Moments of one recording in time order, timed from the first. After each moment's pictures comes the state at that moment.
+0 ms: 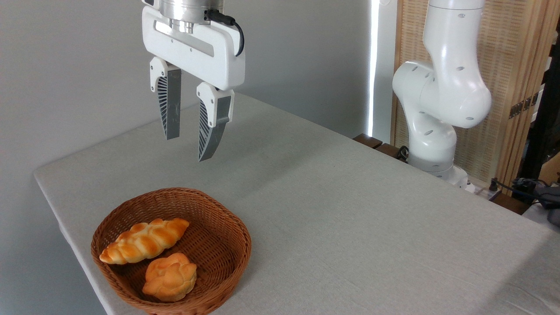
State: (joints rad) arm -0.22 -0.11 0.11 -1.76 -0.09 1.92 0.55
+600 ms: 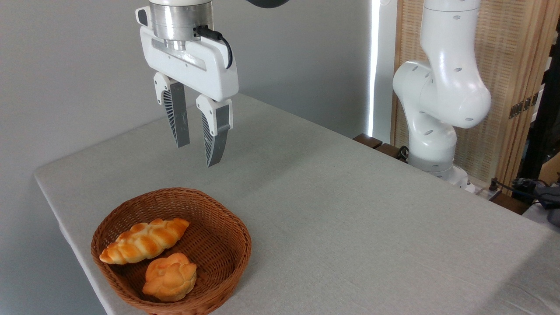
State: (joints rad) arm -0.23 -0.04 0.09 -1.71 -0.07 1.81 0.54
